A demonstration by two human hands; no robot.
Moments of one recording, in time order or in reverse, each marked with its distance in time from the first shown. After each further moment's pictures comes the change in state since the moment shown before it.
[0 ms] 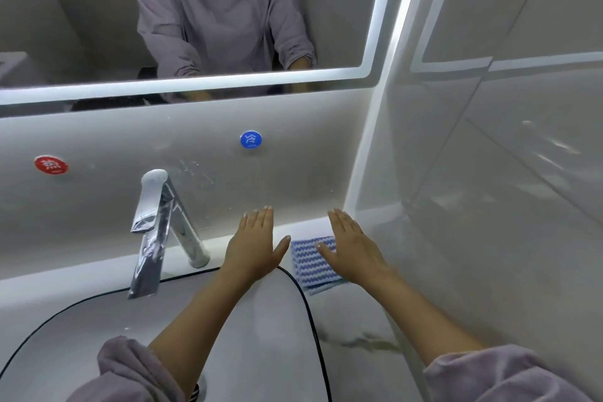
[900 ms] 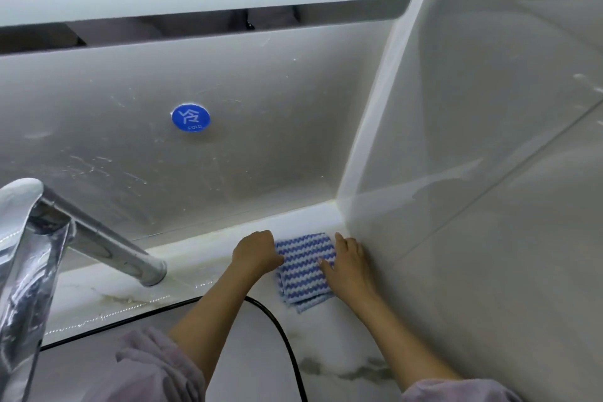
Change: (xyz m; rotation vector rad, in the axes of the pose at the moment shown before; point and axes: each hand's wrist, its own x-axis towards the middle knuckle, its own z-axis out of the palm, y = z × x) left_hand 0.109 0.004 0.107 -0.098 -0.505 -0.201; right_hand 0.051 0.068 0.112 0.178 -0.099 0.394
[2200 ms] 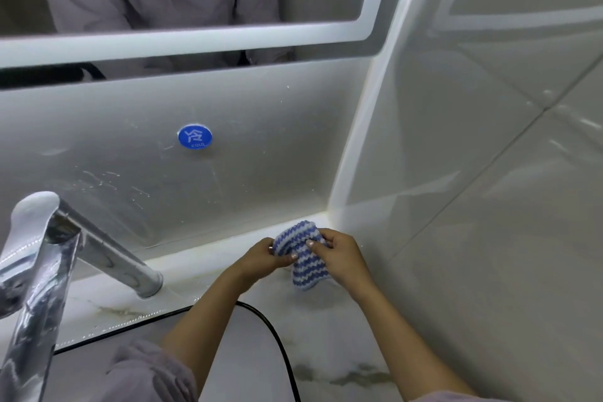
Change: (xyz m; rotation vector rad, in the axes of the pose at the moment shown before) left_hand -0.017 0.005 -0.007 -0.965 -0.198 0.211; right_hand -0.018 -0.043 -0.067 0.801 -0.027 -0.062
